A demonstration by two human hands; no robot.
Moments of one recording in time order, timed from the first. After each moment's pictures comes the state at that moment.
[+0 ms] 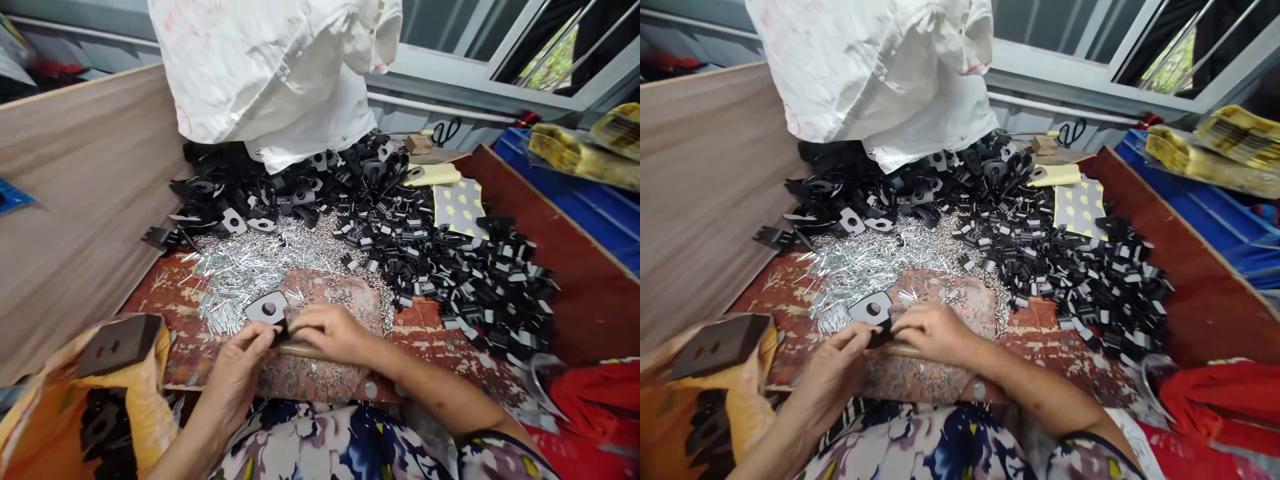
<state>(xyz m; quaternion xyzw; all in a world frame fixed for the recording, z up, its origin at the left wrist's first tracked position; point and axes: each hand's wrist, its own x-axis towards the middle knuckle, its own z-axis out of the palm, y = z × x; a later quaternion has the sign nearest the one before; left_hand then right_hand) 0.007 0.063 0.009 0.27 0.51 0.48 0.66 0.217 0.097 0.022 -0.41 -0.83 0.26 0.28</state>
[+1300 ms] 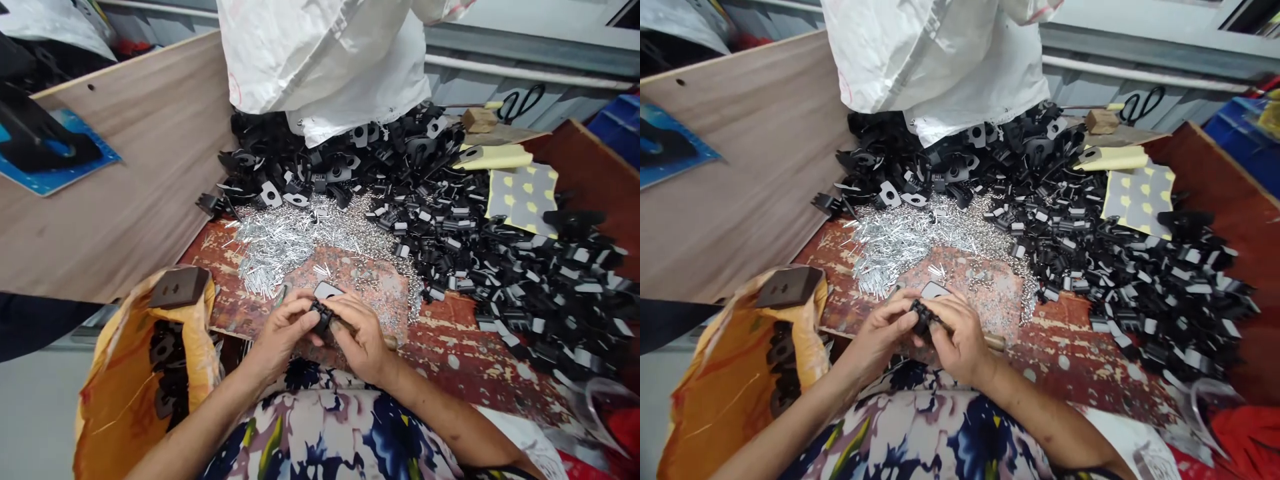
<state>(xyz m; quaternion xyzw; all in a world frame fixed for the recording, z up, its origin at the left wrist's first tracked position) 0.020 0.048 0.015 0.38 0.43 0.44 0.69 0.200 0.051 0.012 -0.38 -0.75 0.34 0.42</state>
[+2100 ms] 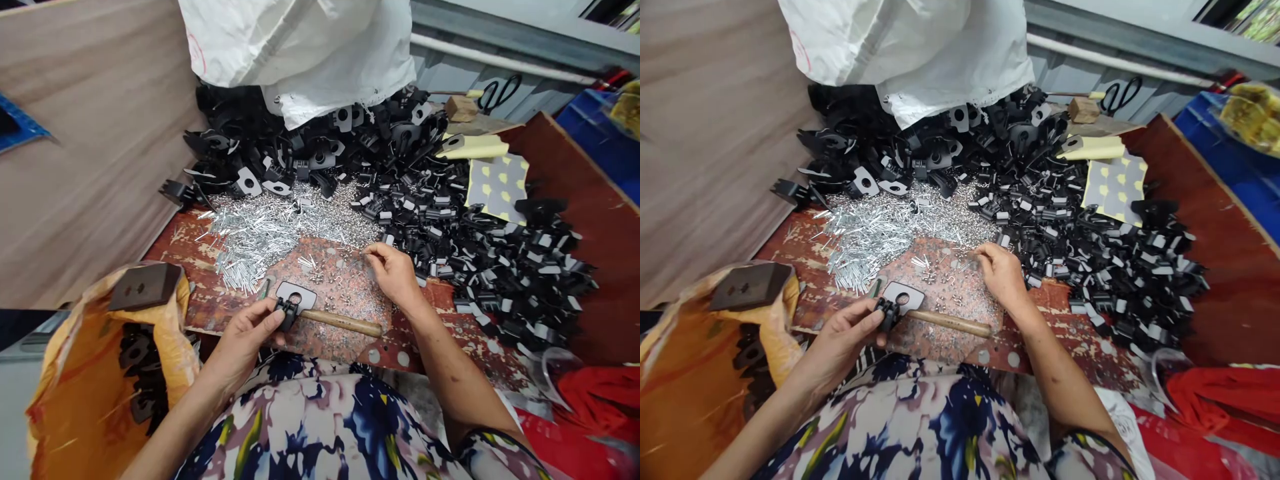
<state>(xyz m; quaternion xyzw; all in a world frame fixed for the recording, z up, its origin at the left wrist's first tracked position) -0.008 0.037 -0.001 0.31 0.51 0.42 0.69 0.299 0.131 -0.004 -0.57 -0.73 0.17 0.33</state>
